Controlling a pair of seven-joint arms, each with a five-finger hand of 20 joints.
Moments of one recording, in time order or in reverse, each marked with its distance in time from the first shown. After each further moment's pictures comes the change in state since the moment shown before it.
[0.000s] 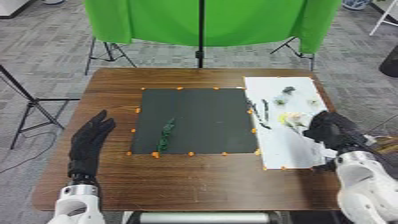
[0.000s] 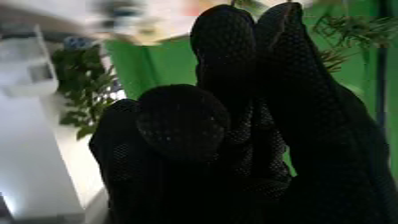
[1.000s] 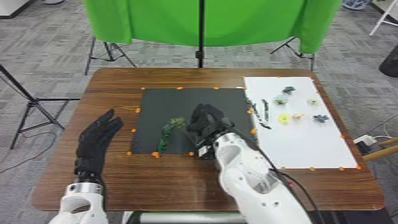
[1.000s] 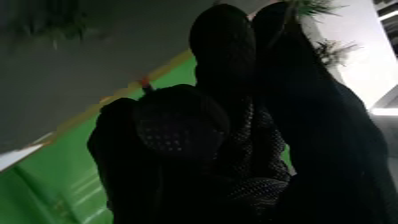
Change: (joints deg) left arm -1.2 -0.1 1.0 0.6 0.4 -2.6 -1.4; right arm 27.0 -28.8 -33.5 16.5 -6.9 -8.3 -1.9
